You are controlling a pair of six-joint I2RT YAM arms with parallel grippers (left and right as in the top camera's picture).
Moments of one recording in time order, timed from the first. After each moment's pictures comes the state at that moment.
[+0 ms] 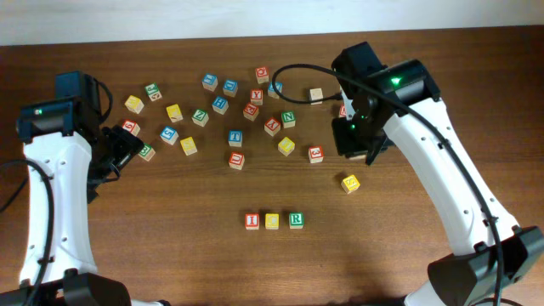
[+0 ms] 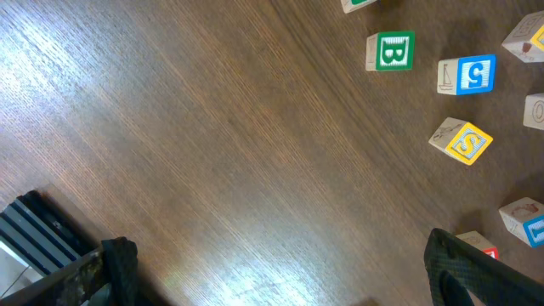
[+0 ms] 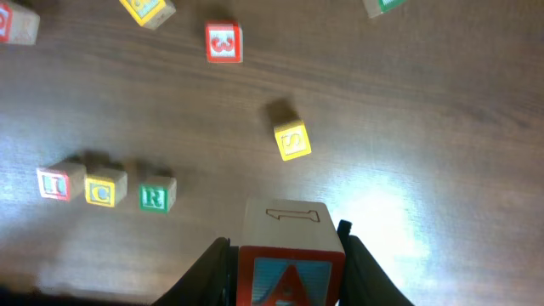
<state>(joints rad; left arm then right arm) 0.18 1.61 1.58 -1.43 -0.15 -0.73 0.37 1.74 1.84 -1.56 0.05 0.24</state>
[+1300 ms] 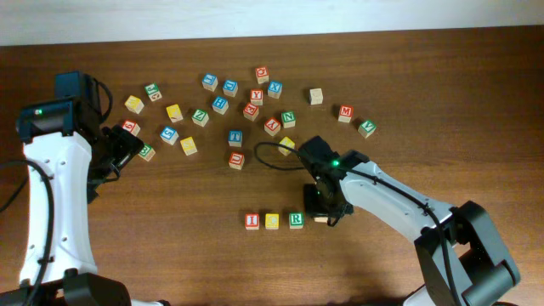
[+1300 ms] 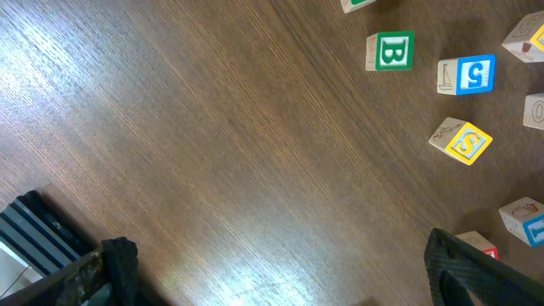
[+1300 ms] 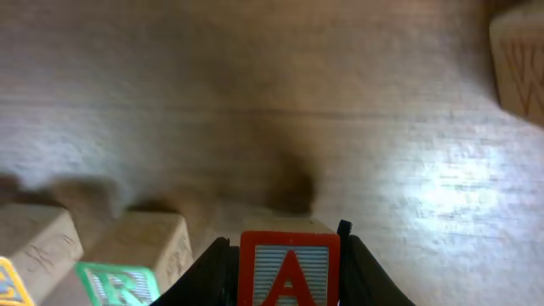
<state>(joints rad) 0.18 1.61 1.58 -1.43 -0.15 -0.73 0.54 1.71 1.01 -0.82 -0.09 0.57</state>
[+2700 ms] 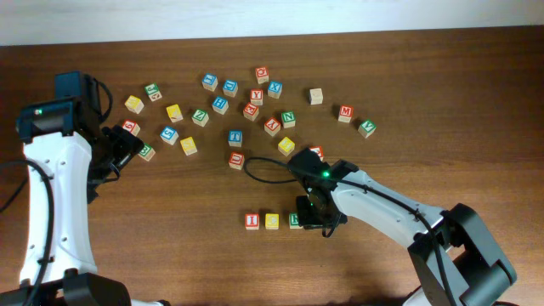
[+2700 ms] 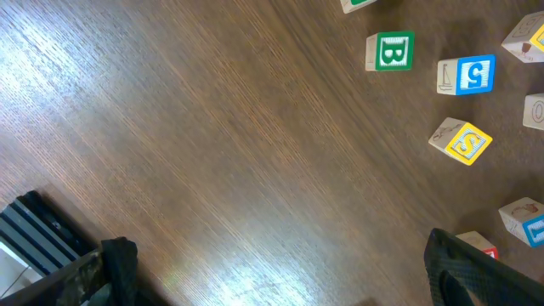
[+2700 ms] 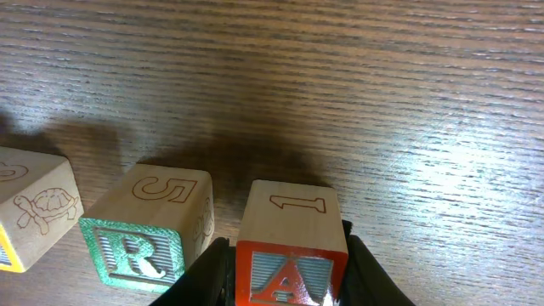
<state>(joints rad) 0.18 1.61 1.58 -1.43 -0.15 -0.73 0.62 1.71 0.98 -0.82 -0.12 0.58</state>
